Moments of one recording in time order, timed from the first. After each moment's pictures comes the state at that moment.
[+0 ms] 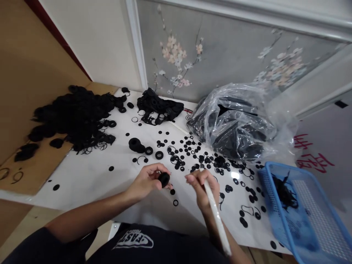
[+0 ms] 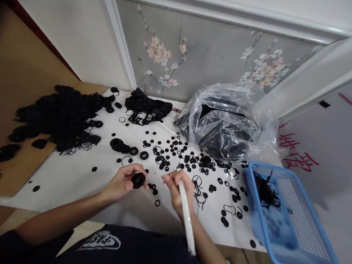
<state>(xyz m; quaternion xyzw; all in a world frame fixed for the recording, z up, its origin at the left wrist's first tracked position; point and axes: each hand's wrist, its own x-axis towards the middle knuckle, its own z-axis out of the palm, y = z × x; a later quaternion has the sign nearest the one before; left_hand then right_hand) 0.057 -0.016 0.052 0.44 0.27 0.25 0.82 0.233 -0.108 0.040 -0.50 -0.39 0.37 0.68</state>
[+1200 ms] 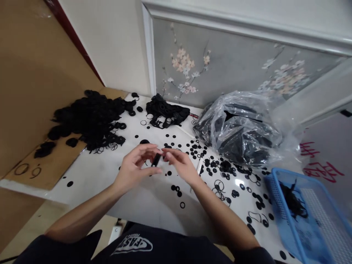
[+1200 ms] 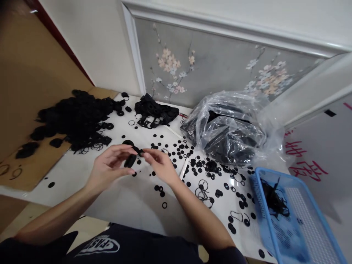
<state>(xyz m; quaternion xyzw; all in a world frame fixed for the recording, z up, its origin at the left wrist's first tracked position) 0.021 0.011 0.093 0.64 0.32 0.44 0.54 0.199 -0.018 0.044 -0.48 -0.55 0.50 0.47</state>
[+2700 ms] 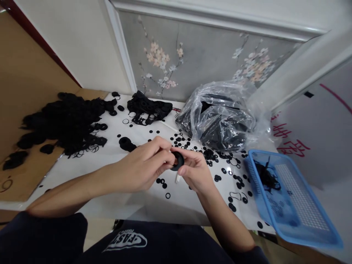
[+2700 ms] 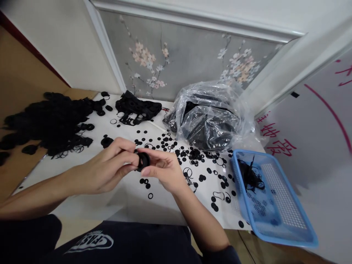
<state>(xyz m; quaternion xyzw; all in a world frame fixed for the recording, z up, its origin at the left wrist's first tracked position) 0.087 0.003 0.172 0.95 0.05 0.26 0.16 0.247 -0.079 0.096 -0.33 -0.38 0.56 0.65</state>
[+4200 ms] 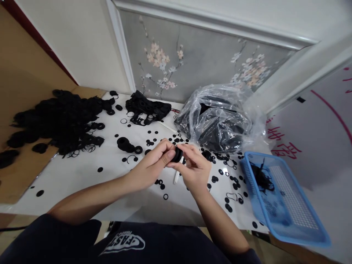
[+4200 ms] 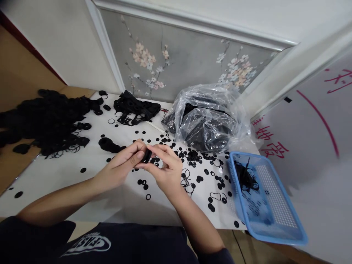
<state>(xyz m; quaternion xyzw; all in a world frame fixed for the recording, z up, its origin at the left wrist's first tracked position) 0.111 -0.011 0.138 0.73 0.22 0.25 0.60 0.240 -0.076 0.094 -0.47 -0.50 0.19 0.70</state>
